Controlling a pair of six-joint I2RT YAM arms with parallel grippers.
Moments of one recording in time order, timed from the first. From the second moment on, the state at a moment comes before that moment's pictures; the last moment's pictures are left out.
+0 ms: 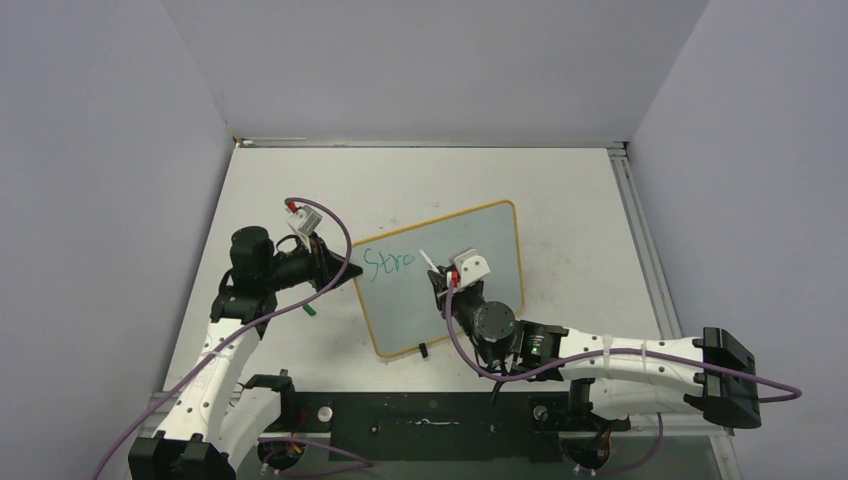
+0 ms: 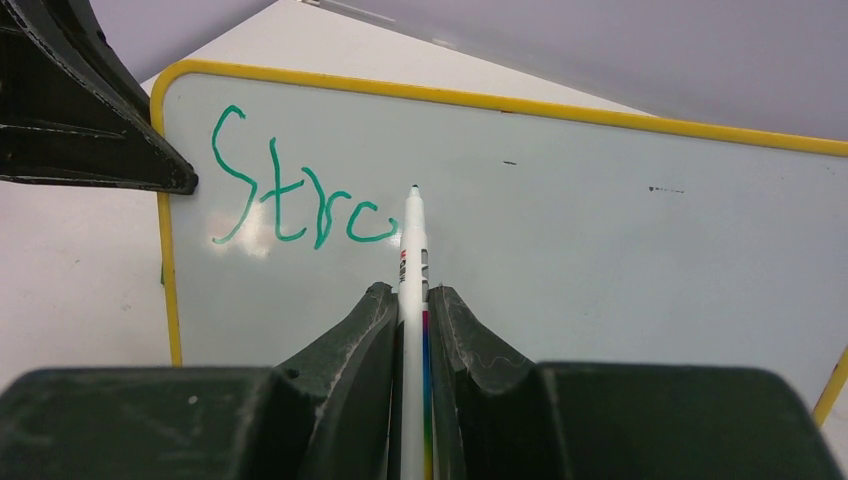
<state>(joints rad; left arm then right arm) -0.09 0.86 0.63 -0.15 0.91 -0.23 1.30 1.08 0.64 0.36 0.77 0.04</state>
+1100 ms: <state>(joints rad) -0.09 0.86 0.63 -0.15 0.90 -0.23 1.27 1.13 0.62 0.33 0.73 0.12</state>
